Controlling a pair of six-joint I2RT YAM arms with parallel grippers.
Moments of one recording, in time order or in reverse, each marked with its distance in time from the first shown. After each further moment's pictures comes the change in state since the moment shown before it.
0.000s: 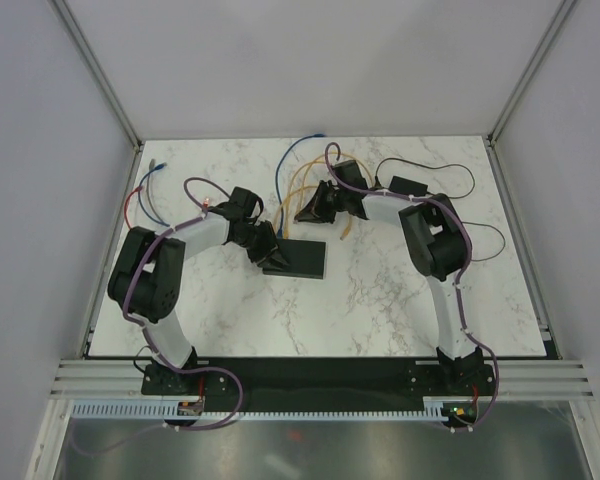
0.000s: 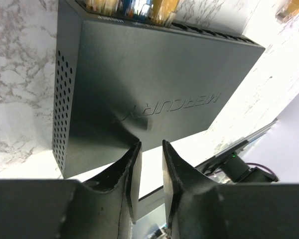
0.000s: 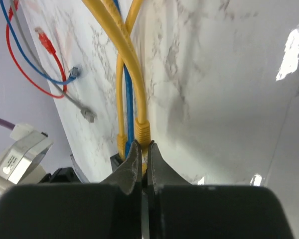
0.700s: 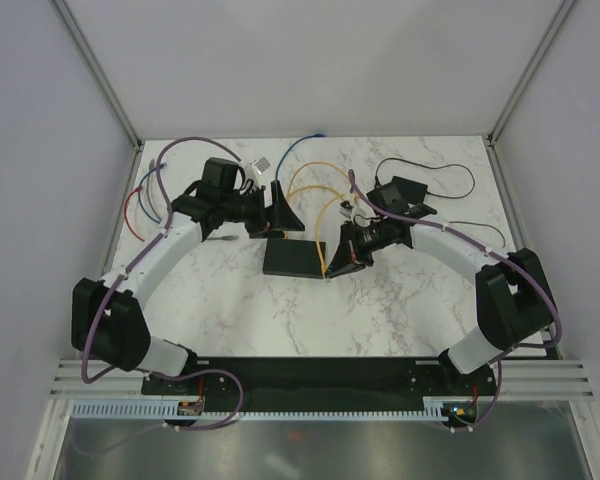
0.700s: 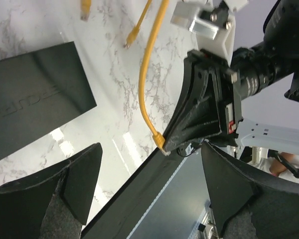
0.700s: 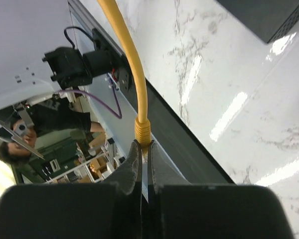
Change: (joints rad) left arm -0.004 -0.351 0.108 -0.030 0.201 0.206; right arm 0.002 -0.658 -0.456 -0.521 -0.382 -0.357
